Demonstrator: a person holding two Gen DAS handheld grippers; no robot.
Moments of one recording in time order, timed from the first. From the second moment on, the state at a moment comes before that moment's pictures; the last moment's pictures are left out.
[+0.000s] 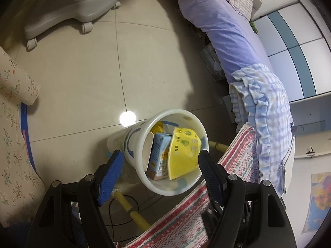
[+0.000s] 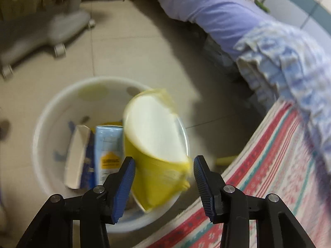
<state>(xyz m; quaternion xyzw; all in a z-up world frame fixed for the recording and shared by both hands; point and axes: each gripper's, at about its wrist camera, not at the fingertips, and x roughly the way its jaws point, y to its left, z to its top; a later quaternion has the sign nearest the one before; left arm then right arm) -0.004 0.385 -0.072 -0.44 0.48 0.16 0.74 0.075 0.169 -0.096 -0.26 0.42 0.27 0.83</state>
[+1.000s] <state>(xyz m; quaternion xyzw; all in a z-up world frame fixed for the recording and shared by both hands) -0.194 0.149 0.025 -0.07 0.42 0.20 0.88 -0.116 -0.034 0.021 0.03 0.38 0.37 0.85</state>
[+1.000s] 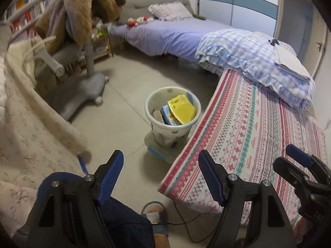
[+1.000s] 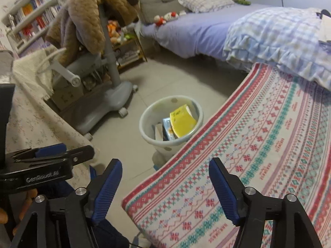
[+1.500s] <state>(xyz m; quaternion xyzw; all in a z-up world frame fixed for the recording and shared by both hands) -0.211 0.095 0.051 -0.01 0.39 0.21 0.90 -0.132 -0.073 0.036 0.03 0.34 0.37 0.86</state>
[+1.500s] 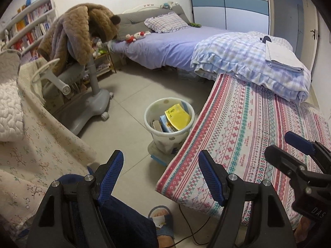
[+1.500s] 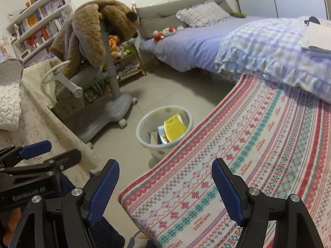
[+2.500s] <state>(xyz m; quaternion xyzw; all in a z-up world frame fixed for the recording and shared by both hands) -0.213 0.082 0.050 -0.01 0.39 0.22 0.89 -0.142 -0.073 0.040 0.02 0.34 0.38 0.86</state>
